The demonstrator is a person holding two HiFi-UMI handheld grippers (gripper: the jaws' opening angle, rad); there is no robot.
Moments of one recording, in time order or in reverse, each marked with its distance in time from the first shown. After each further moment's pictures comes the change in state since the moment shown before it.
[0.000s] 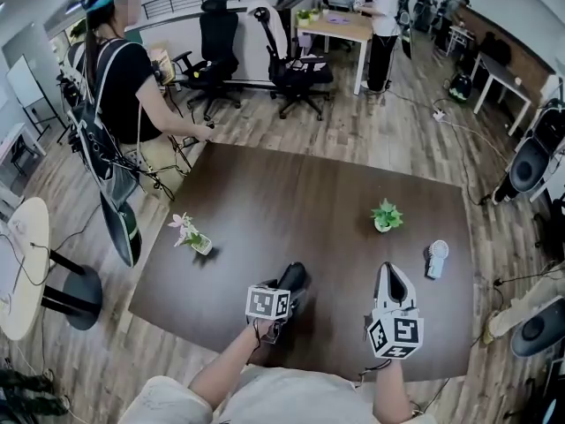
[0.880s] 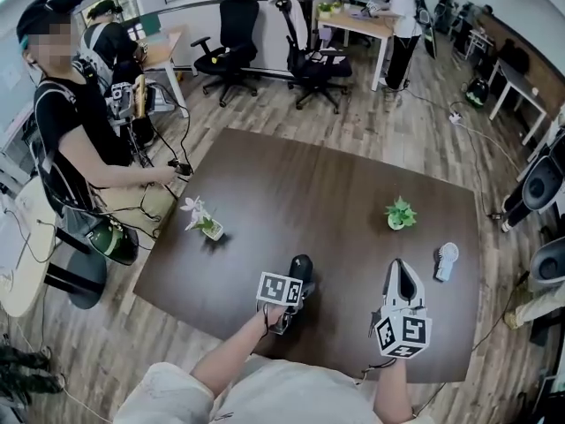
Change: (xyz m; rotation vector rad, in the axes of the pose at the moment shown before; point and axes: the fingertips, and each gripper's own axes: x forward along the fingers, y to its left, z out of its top) left arm 0.016 -0.005 -0.016 -0.071 0.091 -0.063; right arm 0.002 0.007 0.004 -0.002 -0.009 0.018
